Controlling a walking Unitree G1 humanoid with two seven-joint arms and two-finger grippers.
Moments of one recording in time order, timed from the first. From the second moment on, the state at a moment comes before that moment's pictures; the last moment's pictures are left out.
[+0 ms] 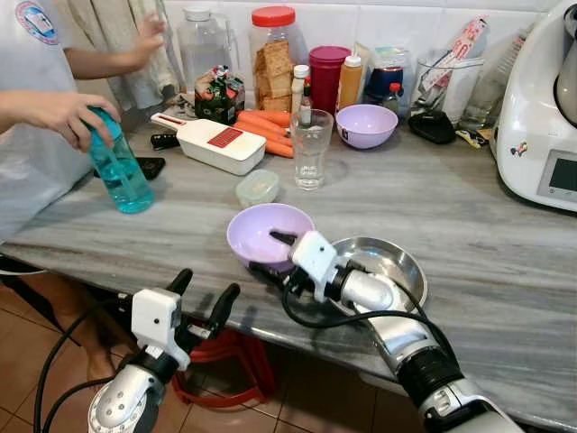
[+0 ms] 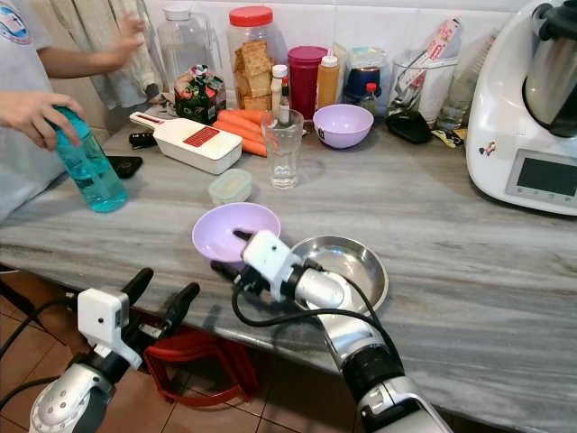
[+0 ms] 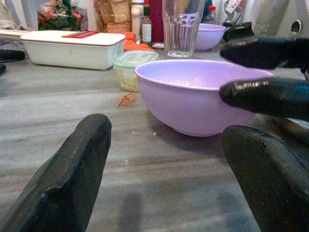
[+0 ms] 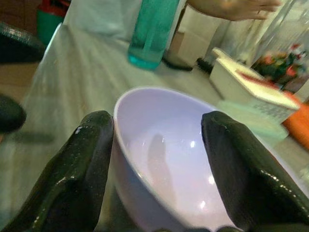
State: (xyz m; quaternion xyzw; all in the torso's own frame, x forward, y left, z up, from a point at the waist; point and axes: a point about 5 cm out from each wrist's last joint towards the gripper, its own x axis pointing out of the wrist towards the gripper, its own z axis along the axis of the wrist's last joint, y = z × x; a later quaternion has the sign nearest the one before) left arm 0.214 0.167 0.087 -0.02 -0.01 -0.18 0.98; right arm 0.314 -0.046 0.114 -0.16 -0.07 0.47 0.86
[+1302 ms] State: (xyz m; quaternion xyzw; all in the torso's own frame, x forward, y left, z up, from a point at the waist) left arm 0.219 0.163 0.082 -0.06 0.02 -0.24 0.97; right arm 0.278 -0.143 0.109 -0.13 0.09 0.14 0.98
